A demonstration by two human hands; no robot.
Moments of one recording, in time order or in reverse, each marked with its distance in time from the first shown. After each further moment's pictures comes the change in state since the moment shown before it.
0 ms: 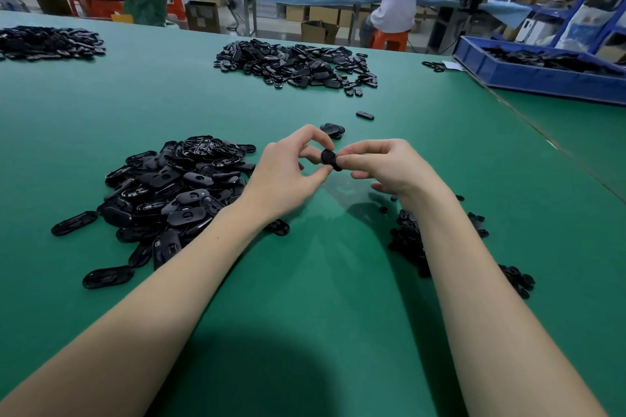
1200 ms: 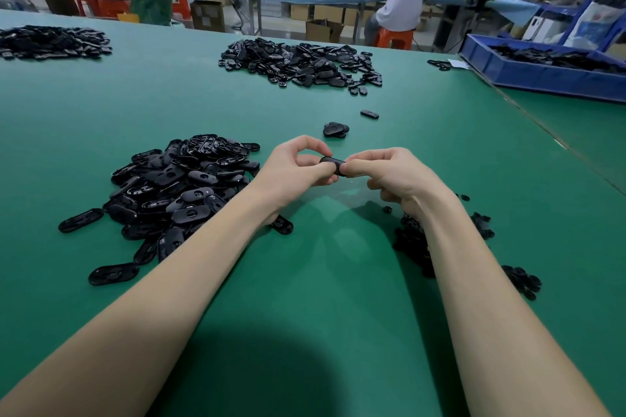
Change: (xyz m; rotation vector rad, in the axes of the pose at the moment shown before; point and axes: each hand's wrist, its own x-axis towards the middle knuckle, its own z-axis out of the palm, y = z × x) left_hand 0.003 0.002 0.003 -0.533 -0.101 -0.457; right_hand 0.003 0.011 0.004 0.011 -0.008 0.062
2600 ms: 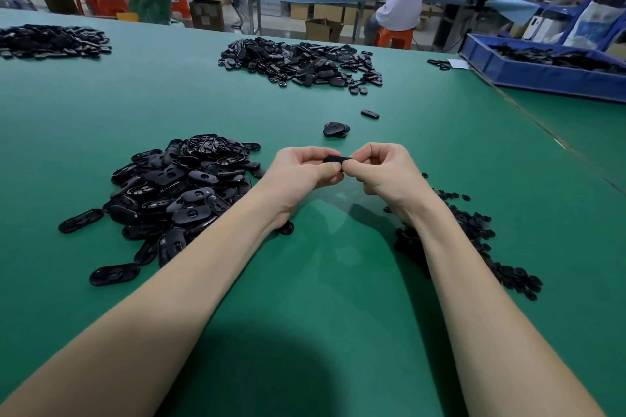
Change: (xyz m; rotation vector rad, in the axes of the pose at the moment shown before) left_hand -0.002 0.001 0.011 -0.235 0.034 -0.052; right_hand -0.003 0.004 0.014 0.131 0.029 -0.205
